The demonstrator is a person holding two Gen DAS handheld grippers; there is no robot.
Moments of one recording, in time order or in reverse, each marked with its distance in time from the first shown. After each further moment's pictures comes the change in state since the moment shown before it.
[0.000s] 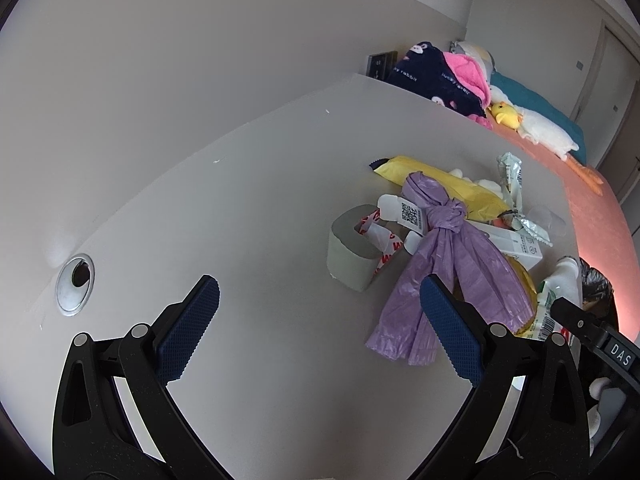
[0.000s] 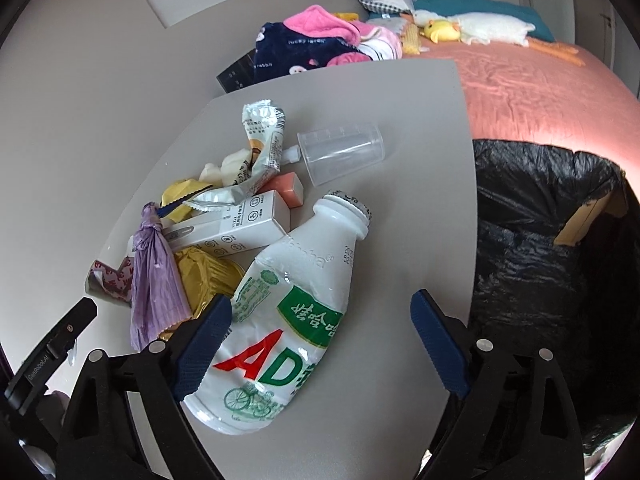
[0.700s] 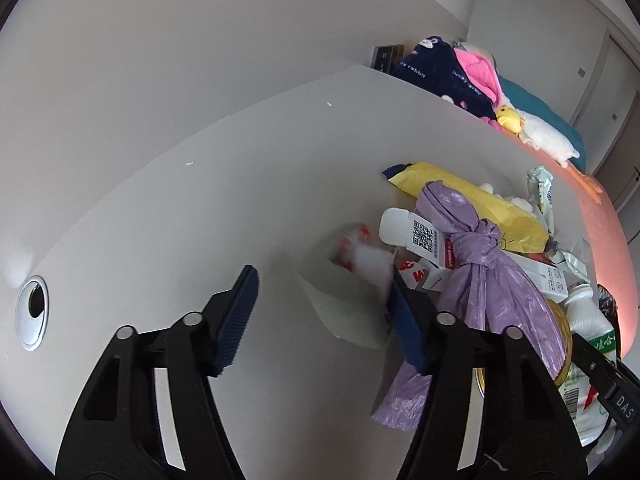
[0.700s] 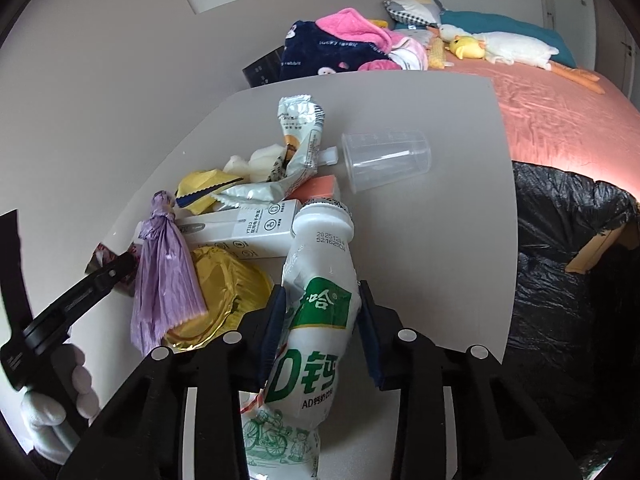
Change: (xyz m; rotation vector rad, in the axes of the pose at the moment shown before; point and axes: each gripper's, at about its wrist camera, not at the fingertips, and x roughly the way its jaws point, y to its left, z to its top) left arm 0.051 0.012 0.016 -0.038 0.009 -0.044; right arm 0.005 0.023 -0.006 -0.118 -0.021 0.023
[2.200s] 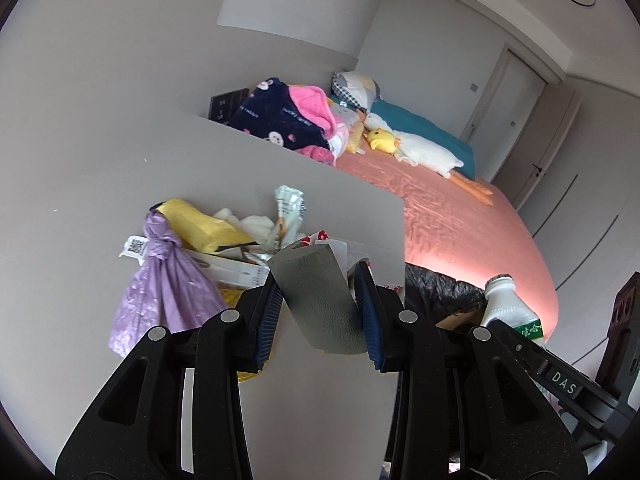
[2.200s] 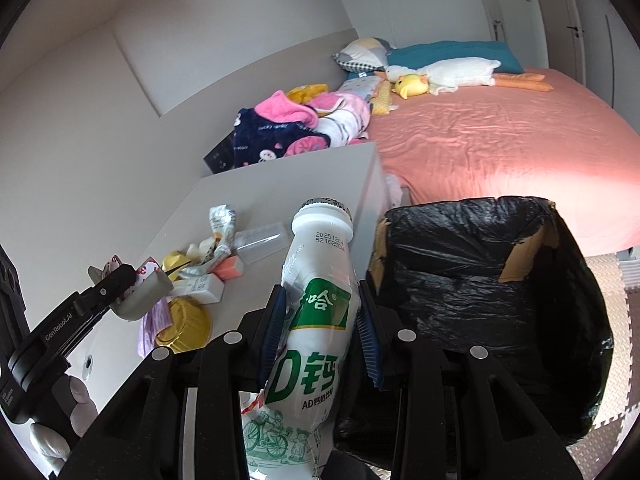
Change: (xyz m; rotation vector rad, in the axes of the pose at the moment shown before) left arm -0.106 -0.158 -0.023 0.107 -0.124 -0.383; right arm -0.131 -0.114 0.002 0.149 -0.214 -0.050
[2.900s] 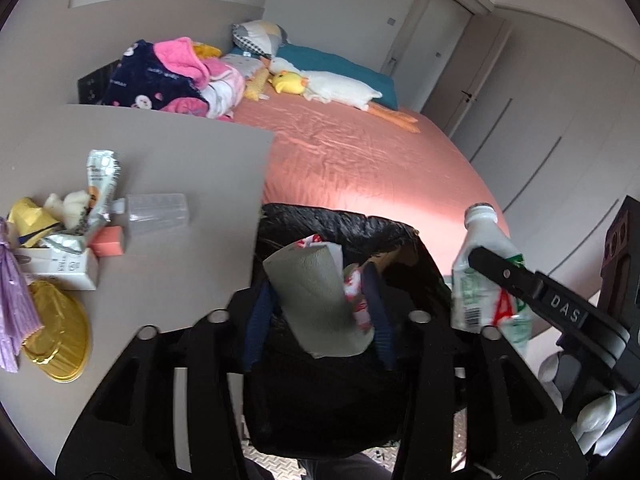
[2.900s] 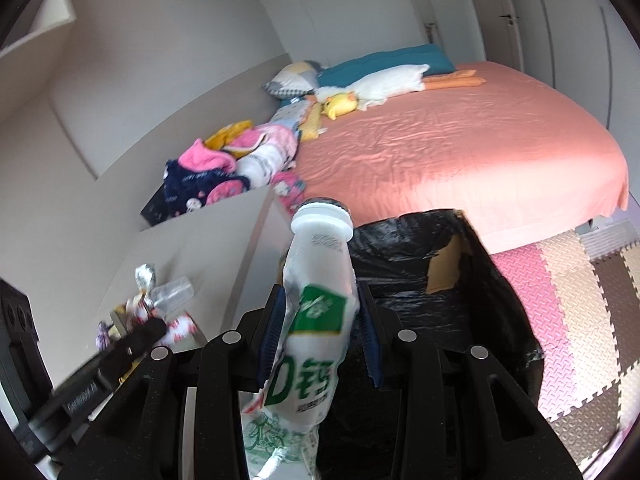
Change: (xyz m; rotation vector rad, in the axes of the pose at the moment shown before) left arm 0.076 -0.118 -0.024 0.195 0.208 -0.256; right arm -0.038 -0.107 0.024 0.173 -0.115 -0.141
